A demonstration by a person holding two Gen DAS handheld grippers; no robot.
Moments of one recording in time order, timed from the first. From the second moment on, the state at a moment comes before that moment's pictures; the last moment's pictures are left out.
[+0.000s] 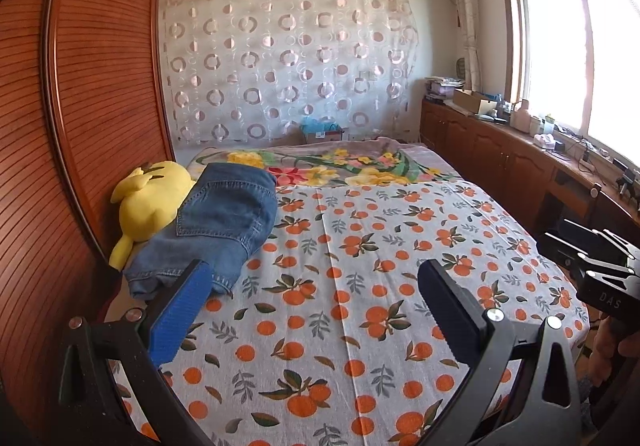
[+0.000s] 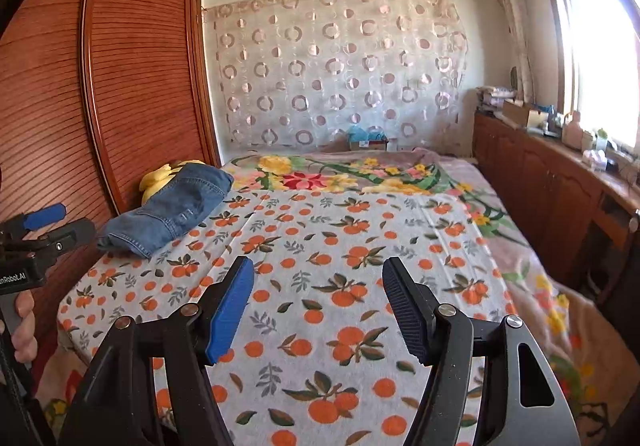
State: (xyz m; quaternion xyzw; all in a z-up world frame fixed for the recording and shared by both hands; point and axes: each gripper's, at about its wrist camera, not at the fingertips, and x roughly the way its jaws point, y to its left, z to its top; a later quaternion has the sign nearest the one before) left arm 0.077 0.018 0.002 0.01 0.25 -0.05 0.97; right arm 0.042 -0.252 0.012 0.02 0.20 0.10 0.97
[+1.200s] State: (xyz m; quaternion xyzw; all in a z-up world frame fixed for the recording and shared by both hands) left arm 0.070 0.016 -0.006 0.01 0.25 -0.05 0.97; right arm 0.045 -0.261 0.006 0.01 0.20 0.11 0.97
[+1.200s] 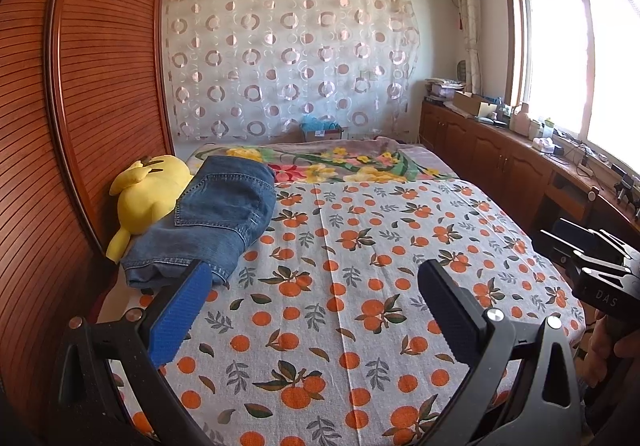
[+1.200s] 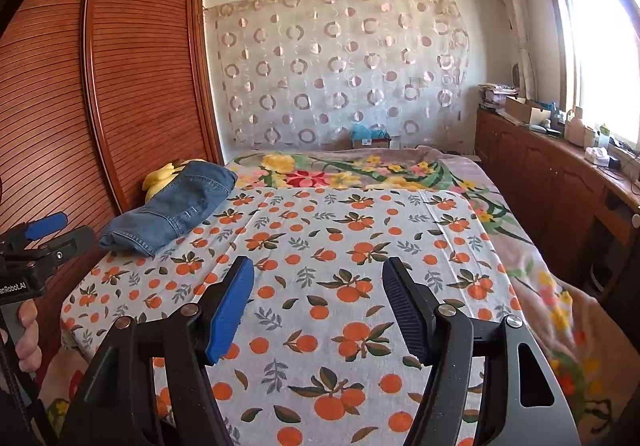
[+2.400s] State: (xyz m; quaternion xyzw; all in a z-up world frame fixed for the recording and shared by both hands) left arm 0.067 0.011 0.003 0.01 0.25 -0.05 0.97; right arm 0.046 -0.270 0.006 0.02 0.19 0.12 0.97
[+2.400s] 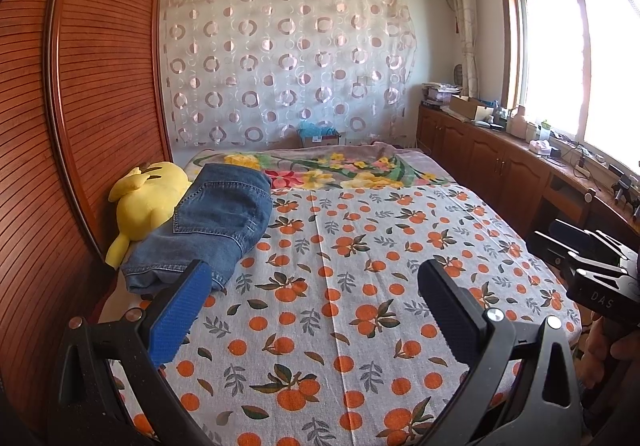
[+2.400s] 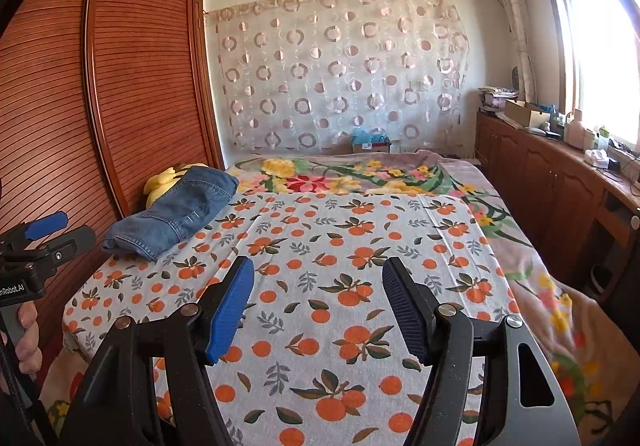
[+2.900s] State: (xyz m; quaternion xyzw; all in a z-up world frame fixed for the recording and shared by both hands) left arm 0.066 0.011 0.006 0.01 0.25 -0.06 0.97; right arm 0.046 -0.270 0.006 0.02 0.19 0.12 0.97
